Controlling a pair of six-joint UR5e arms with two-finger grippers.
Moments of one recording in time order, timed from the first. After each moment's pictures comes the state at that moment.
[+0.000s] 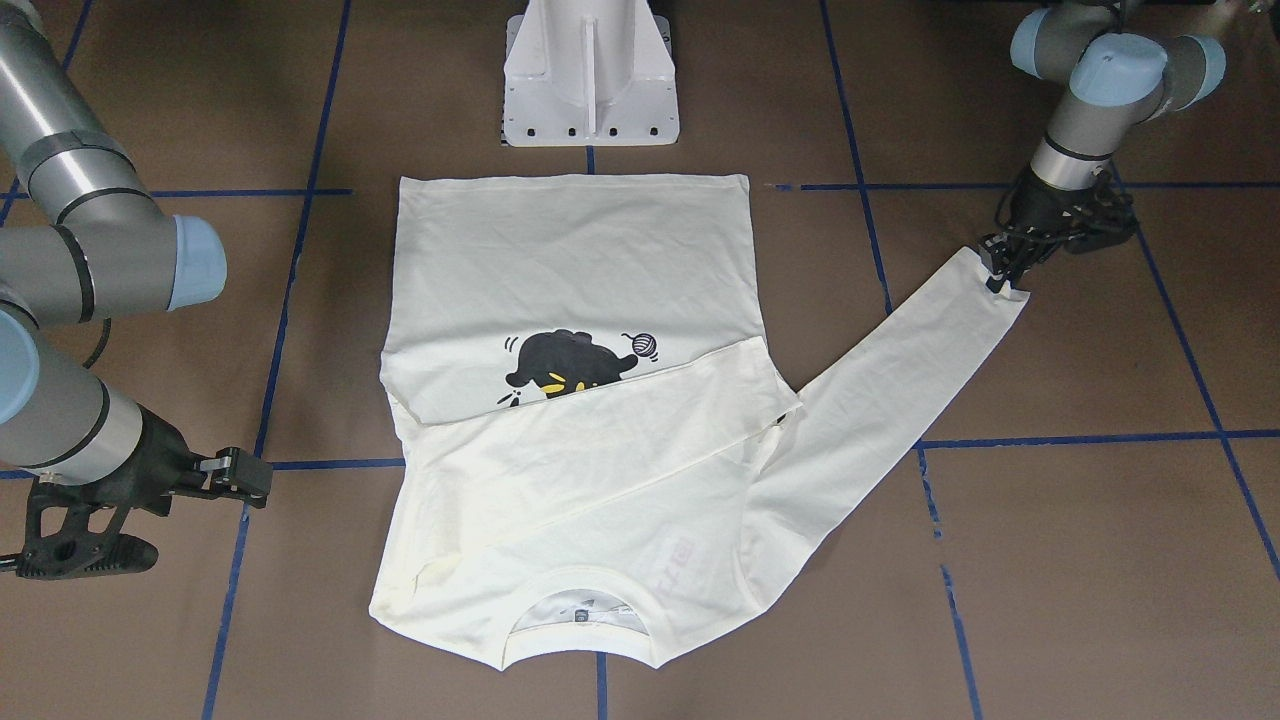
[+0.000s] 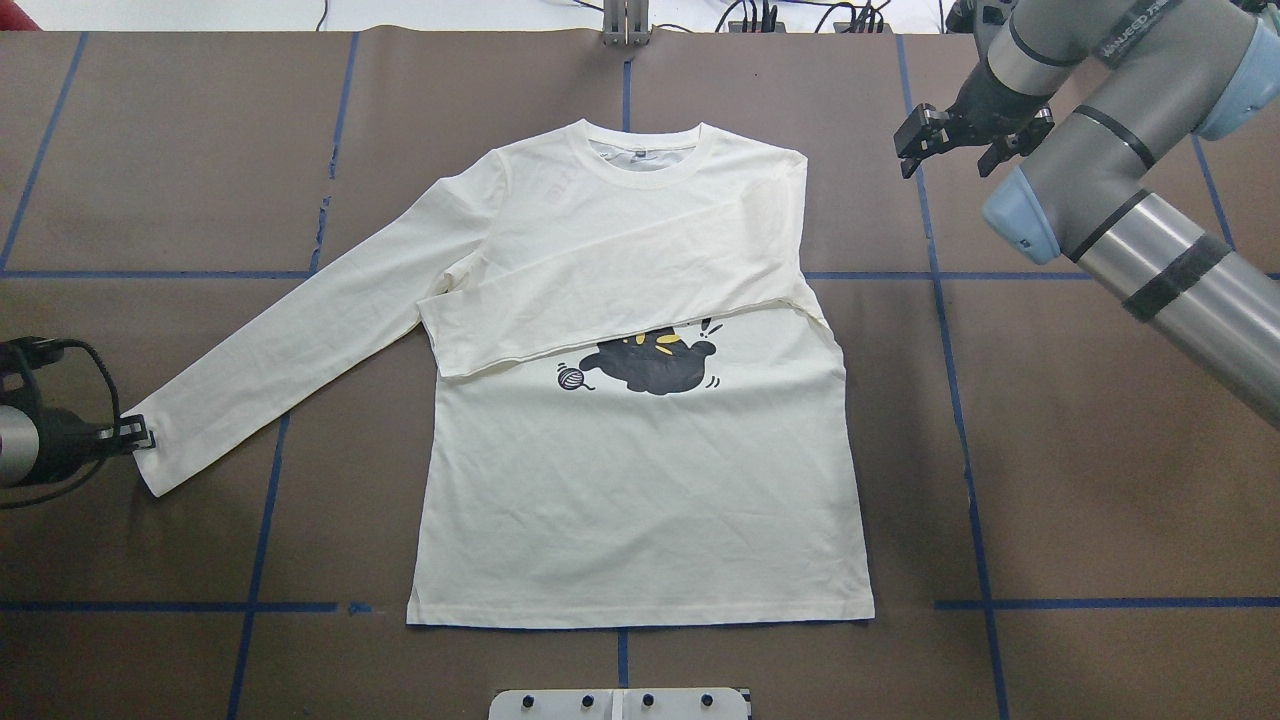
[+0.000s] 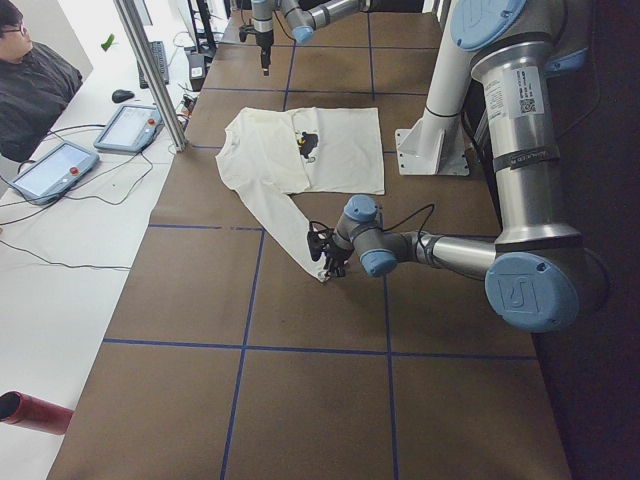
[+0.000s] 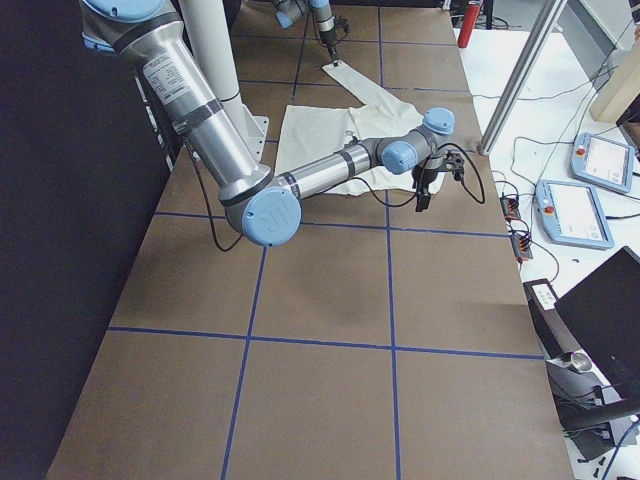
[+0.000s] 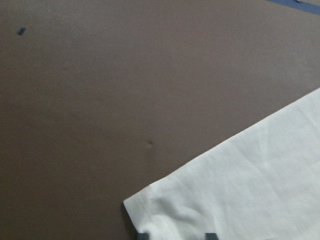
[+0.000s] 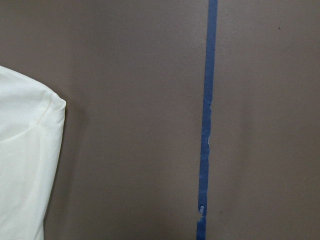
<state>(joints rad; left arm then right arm) -0.62 -1.33 -1.79 -2.40 -1.74 -1.41 1.04 -0.98 1.34 -1.41 2.21 0.70</state>
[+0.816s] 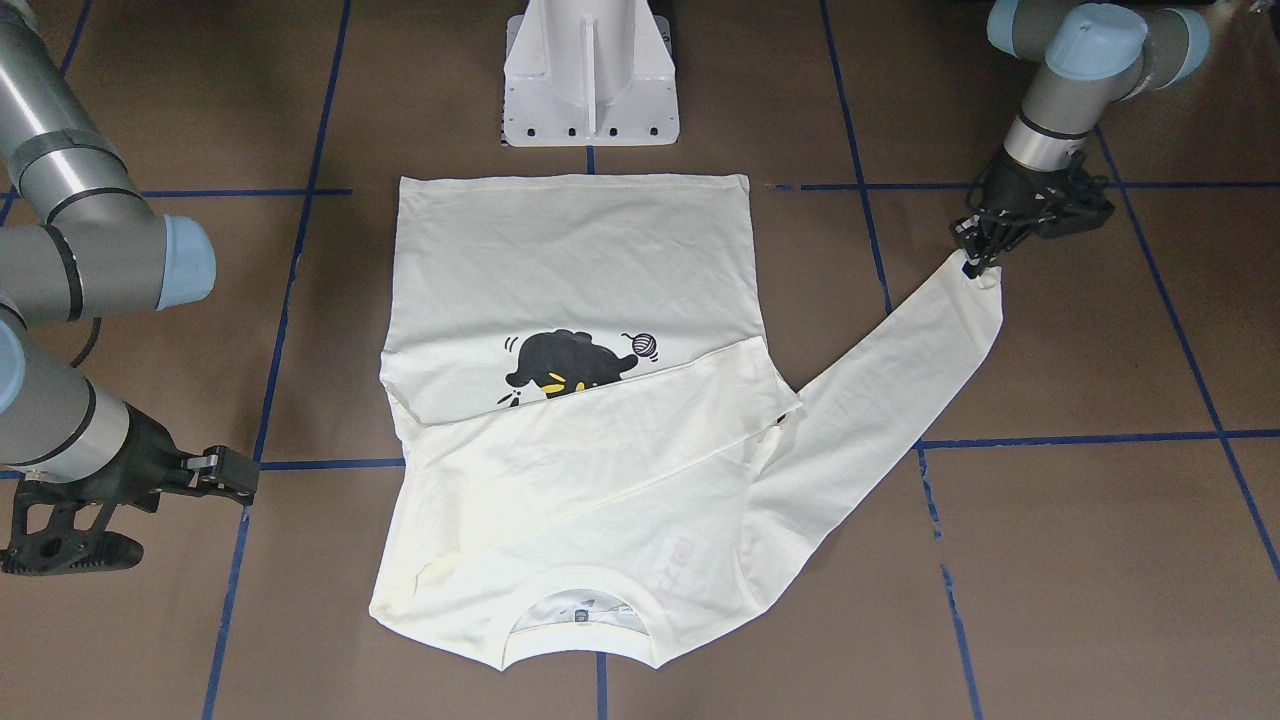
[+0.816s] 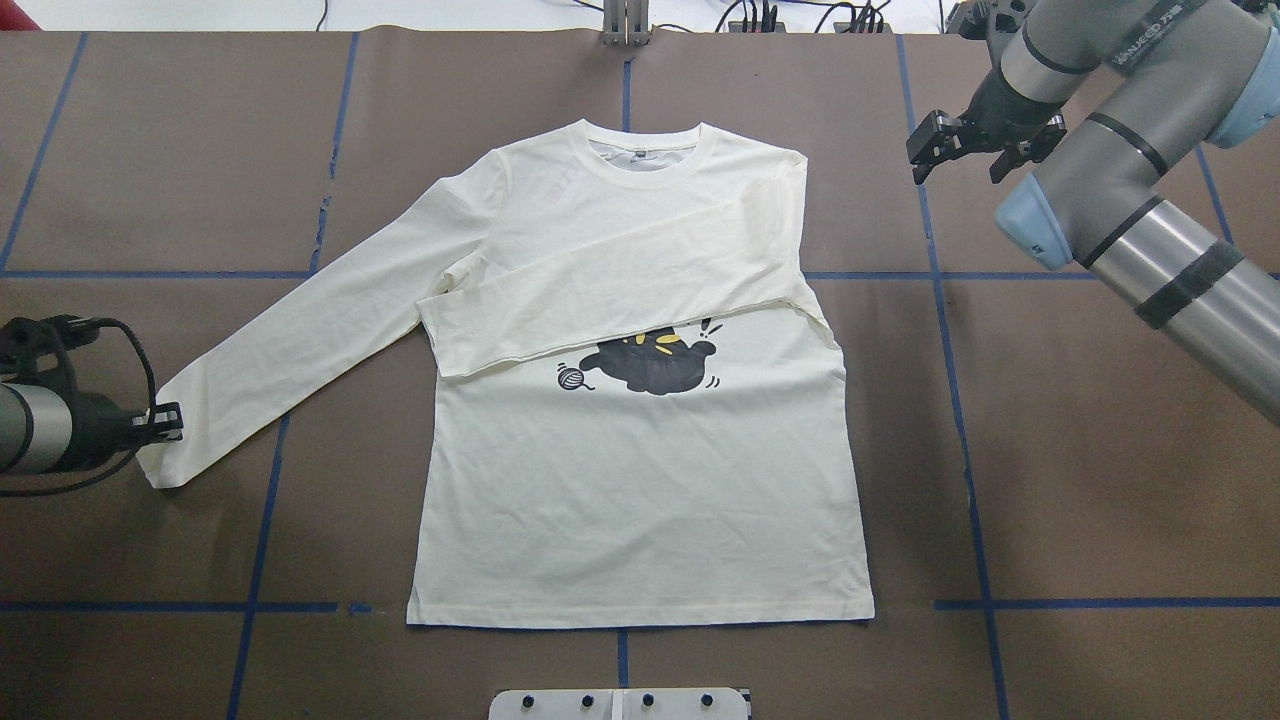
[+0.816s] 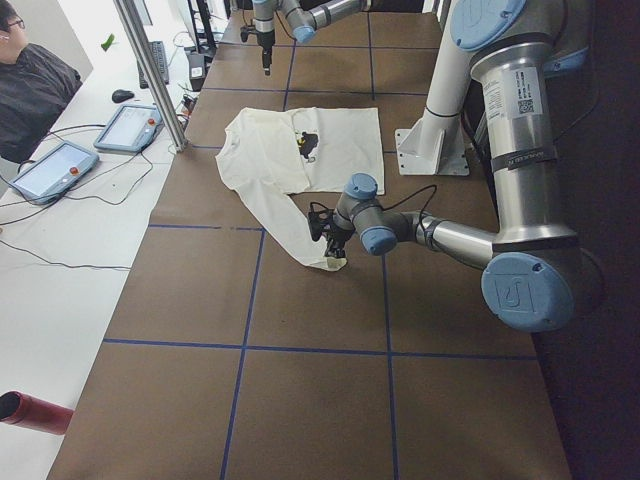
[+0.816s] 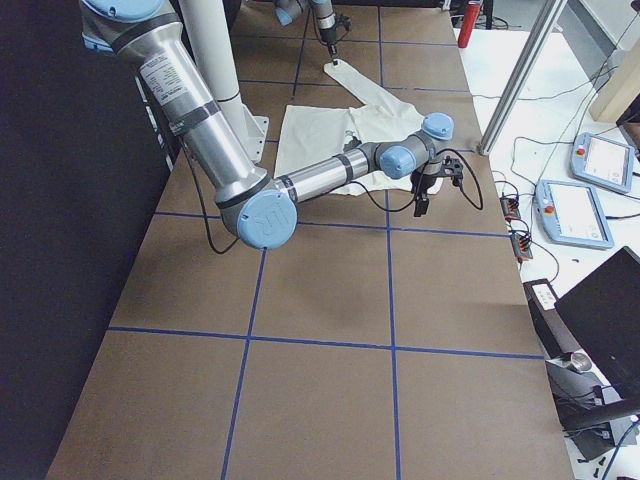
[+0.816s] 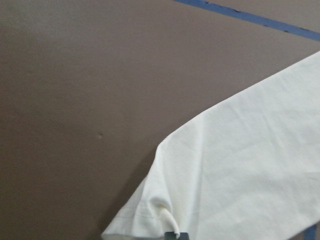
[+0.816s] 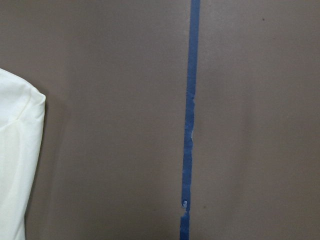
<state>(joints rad) -0.63 -1.40 -1.93 -2.21 -1.78 -1.39 1.05 -1.01 1.36 -1.41 2.21 0.69</state>
